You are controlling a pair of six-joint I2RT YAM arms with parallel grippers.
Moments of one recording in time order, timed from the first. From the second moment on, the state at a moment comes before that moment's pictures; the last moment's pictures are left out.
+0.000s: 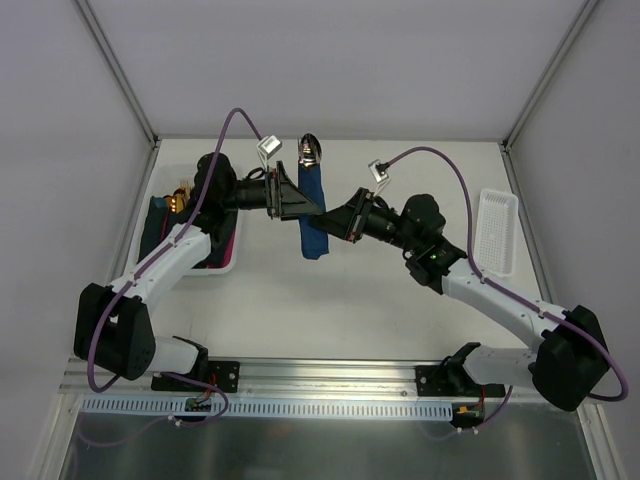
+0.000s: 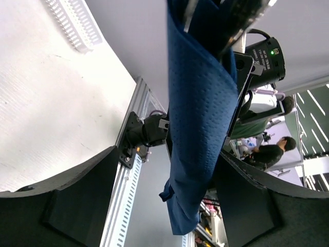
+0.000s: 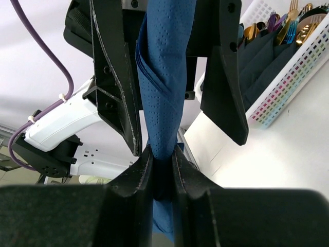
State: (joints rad) left arm -0.35 1.35 0.99 0.36 1.11 -1.06; right arm 0.72 1.22 0.85 0.46 -0.47 1.00
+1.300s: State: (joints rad) left arm -0.33 1.36 1.06 0.10 1.19 -0.87; right arm 0.72 1.23 0.85 0.39 -0.43 0.94
